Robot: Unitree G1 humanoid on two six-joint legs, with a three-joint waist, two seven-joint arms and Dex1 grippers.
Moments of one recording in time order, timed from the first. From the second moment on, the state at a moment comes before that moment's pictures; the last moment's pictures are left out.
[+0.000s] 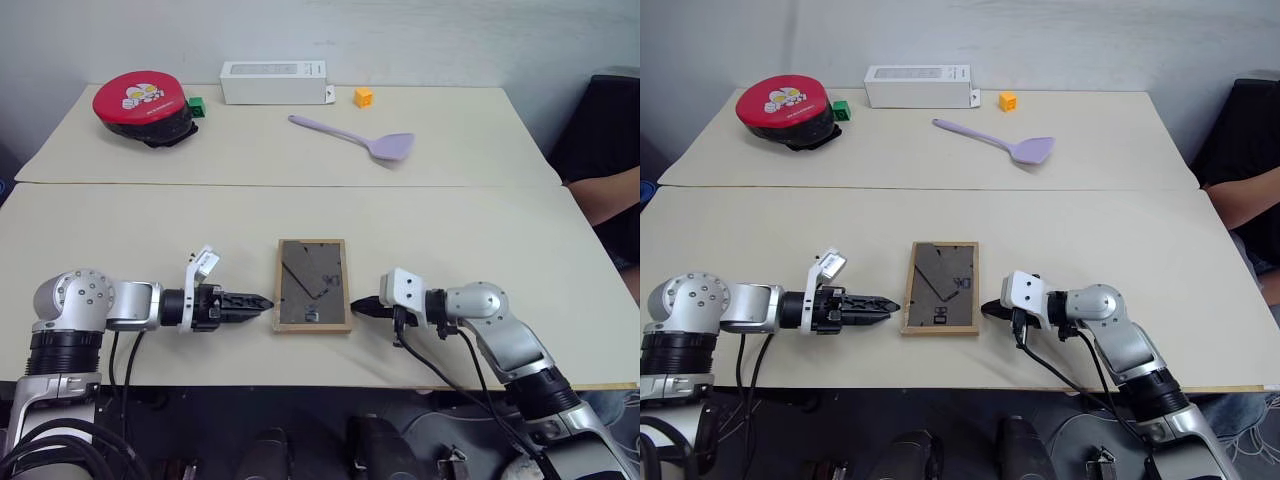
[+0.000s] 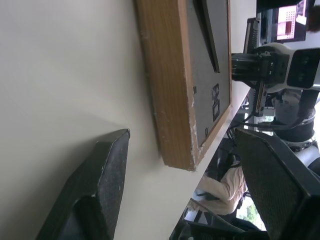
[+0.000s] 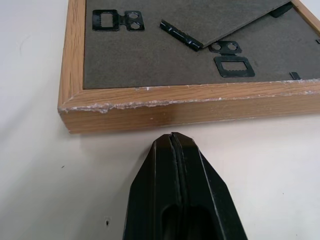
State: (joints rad) left arm -0.56 0.72 0.10 0.23 -1.22 1.60 -0.40; right arm -0.41 -0.54 0.26 0.03 0.07 0.12 1.07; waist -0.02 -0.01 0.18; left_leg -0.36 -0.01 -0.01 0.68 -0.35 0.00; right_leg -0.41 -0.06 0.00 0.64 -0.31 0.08
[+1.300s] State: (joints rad) left arm -0.38 0.56 0.09 -0.06 -0.98 1.00 -0.55; right arm -0.55 -0.57 0.03 -0.12 0.59 0.65 1.06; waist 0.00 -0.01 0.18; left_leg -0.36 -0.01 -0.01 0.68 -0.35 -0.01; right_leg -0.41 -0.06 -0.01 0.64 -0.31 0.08
